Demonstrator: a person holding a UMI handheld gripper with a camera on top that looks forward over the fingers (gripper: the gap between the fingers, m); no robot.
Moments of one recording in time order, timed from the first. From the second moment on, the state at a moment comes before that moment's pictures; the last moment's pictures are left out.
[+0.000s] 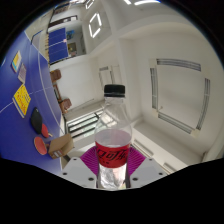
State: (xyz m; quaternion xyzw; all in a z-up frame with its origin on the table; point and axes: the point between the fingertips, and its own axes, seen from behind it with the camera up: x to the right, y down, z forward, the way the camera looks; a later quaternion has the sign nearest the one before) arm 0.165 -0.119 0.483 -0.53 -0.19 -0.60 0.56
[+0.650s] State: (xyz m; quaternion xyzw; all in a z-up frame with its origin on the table) arm -0.274 0.051 0.239 -0.17 -0.69 -0.63 0.32
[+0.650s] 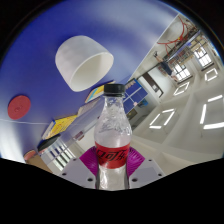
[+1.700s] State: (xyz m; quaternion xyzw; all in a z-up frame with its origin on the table) arm -0.183 0.052 0.134 -0.78 -0.08 0.02 0.62
